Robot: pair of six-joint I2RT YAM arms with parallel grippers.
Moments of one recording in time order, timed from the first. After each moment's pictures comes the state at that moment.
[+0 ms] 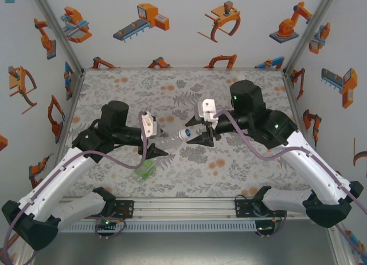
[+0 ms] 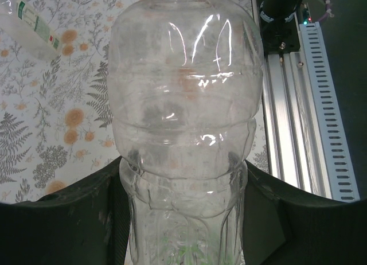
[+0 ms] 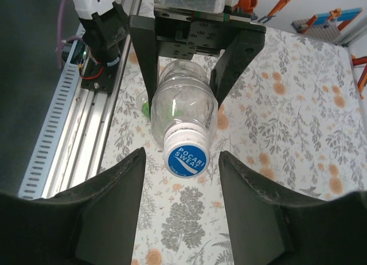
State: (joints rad) left arm -0.65 0.98 1.01 -0.59 0.82 0.59; right arm 0.79 1.17 1.46 -0.73 -0.80 -0.60
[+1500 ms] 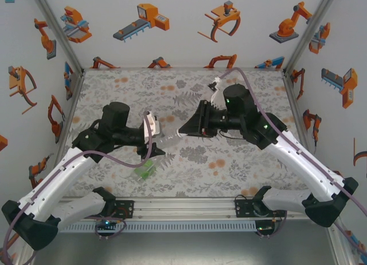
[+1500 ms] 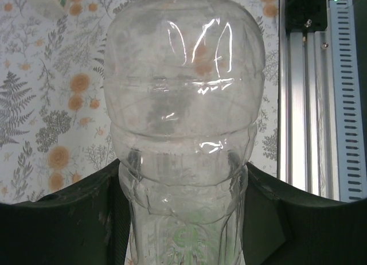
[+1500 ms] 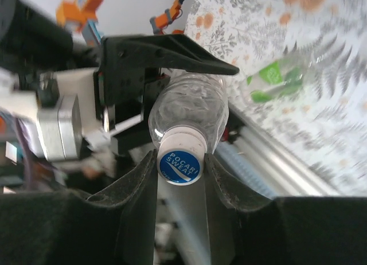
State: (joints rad) left arm -0.65 0.99 1.01 -0.65 0.70 0.58; right arm 0.78 1.17 1.32 -0.62 -0.45 1.03
